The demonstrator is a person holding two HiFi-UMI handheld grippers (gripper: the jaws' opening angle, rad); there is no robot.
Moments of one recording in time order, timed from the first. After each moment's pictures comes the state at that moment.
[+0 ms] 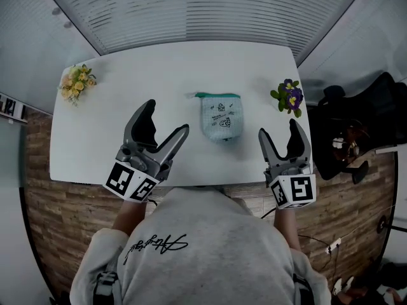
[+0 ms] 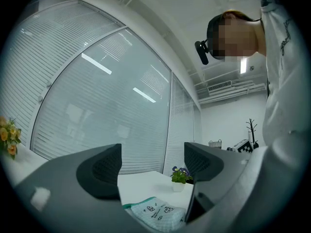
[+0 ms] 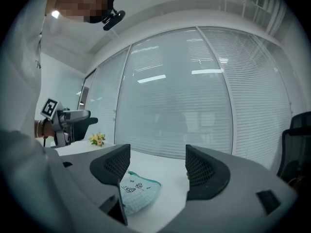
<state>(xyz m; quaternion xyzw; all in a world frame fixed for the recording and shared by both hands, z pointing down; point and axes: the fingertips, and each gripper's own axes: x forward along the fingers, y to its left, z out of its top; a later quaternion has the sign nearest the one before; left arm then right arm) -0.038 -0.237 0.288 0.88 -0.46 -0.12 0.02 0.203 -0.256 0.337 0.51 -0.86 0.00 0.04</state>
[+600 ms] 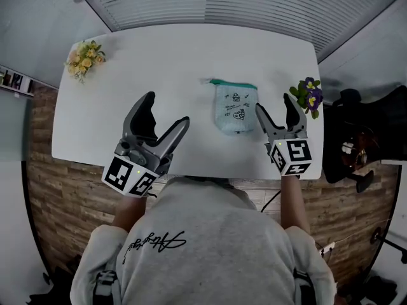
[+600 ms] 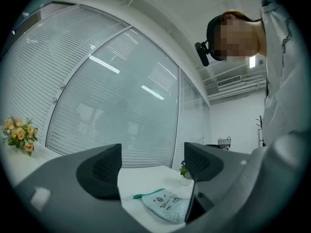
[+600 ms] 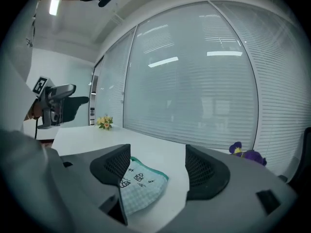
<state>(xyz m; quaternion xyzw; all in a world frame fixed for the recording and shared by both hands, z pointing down) -0.065 -0.233 0.310 0.85 -0.51 -0.10 0.04 0.157 -0.331 0.412 0.43 -0.89 0.03 0.12</state>
